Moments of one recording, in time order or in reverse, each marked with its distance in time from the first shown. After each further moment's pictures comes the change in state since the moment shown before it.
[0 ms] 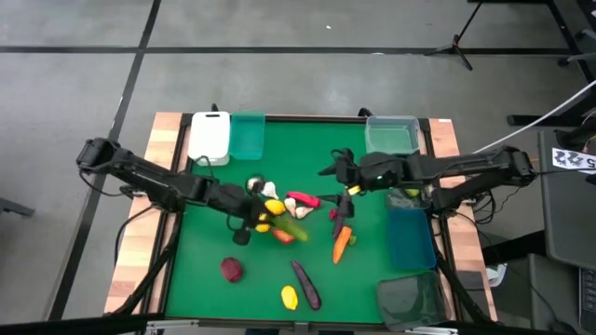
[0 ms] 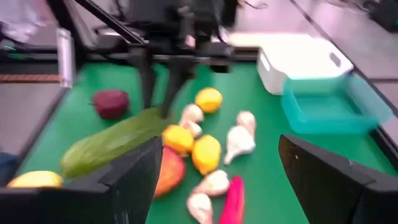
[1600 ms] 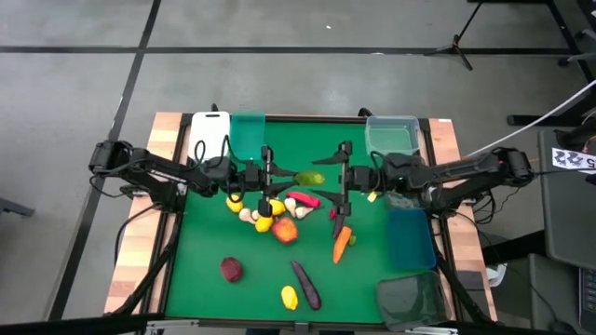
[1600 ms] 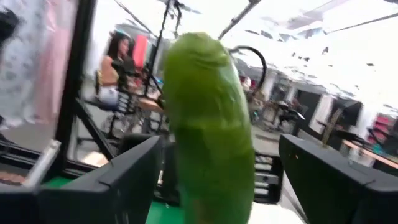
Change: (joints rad) left arm 0.172 0.173 -0.001 0.873 0.000 0.065; right arm 0.000 0.052 -0.213 0.894 -0.020 -0.323
